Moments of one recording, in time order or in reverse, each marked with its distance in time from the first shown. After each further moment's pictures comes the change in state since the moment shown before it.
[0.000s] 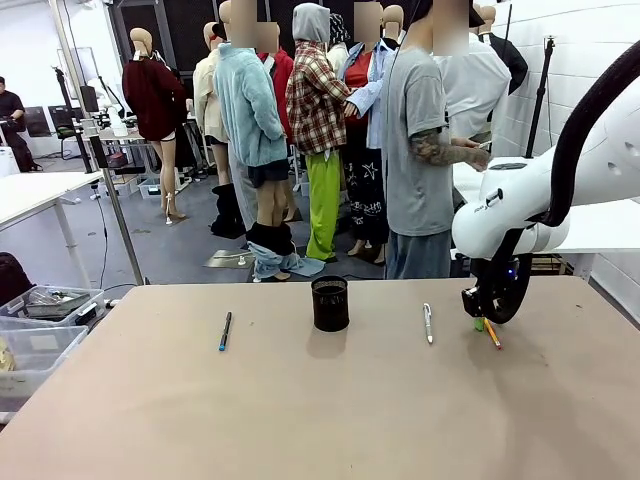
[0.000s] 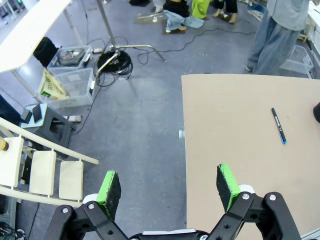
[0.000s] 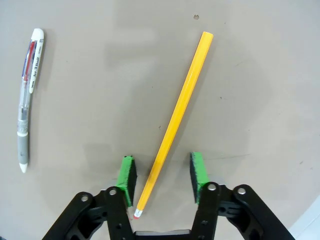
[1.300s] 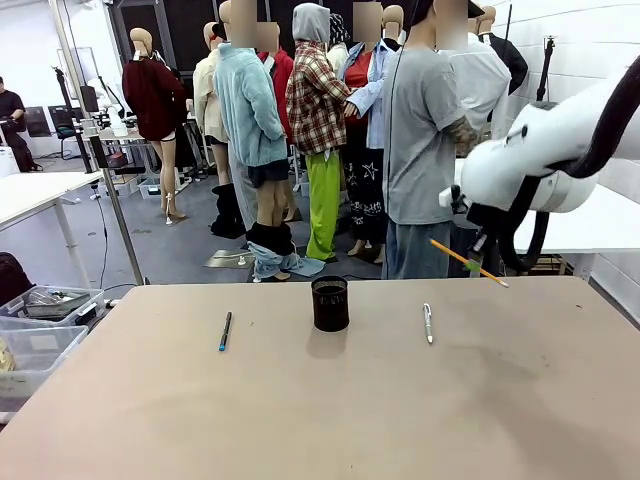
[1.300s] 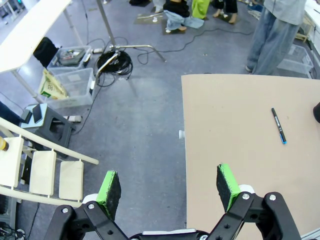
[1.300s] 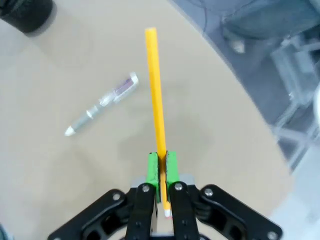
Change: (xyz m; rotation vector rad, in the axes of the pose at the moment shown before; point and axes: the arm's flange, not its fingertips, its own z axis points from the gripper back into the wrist) left arm 0.000 0.000 0.000 0.000 -0.001 0.000; right arm -0.008 0.008 0.128 0.015 -0.416 0.575
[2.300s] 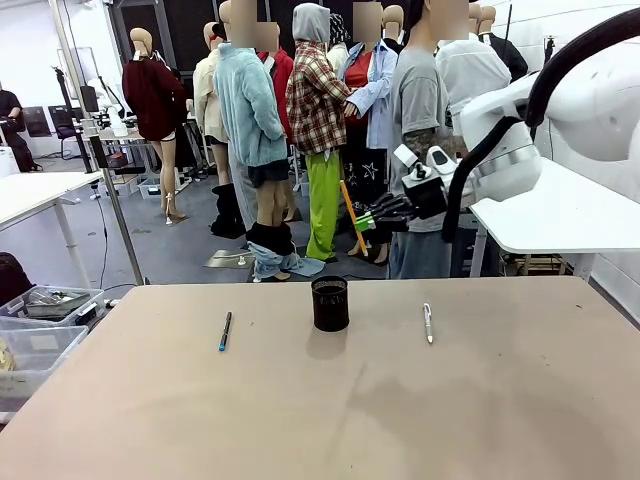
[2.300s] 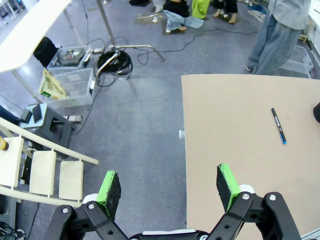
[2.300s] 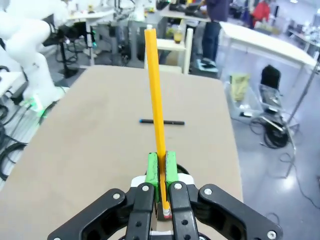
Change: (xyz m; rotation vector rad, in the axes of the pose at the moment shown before) left arm 0.000 0.000 0.000 0.000 0.000 0.000; right arm 0.114 0.028 -0.053 0.668 -0.918 0.546
